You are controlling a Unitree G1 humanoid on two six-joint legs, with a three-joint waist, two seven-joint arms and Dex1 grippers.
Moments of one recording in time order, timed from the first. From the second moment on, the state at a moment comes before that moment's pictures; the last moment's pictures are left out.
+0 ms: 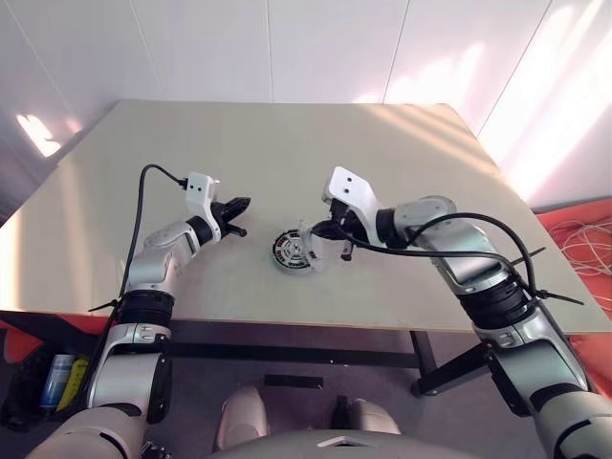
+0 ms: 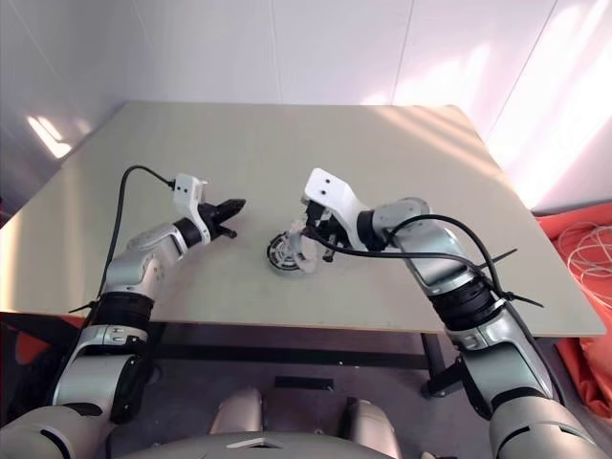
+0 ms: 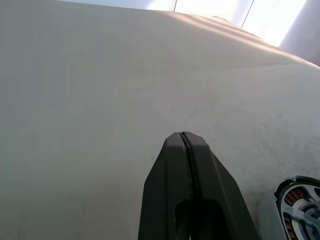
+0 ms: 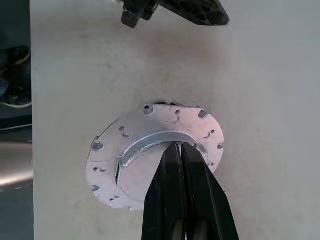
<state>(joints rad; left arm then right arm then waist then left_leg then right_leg) -0.57 0.32 0.13 0.45 -0.33 0.36 -0.65 -0.67 -0.48 0.35 -0.12 0.12 0.74 0.95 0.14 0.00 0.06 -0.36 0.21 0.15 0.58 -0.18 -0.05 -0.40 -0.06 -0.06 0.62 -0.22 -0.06</state>
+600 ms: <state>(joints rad) -0.57 0.32 0.13 0.43 -0.33 0.36 -0.64 -0.70 -0.35 0.37 0.04 0.12 0.72 0.84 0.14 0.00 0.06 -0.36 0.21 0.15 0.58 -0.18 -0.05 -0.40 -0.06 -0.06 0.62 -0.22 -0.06</state>
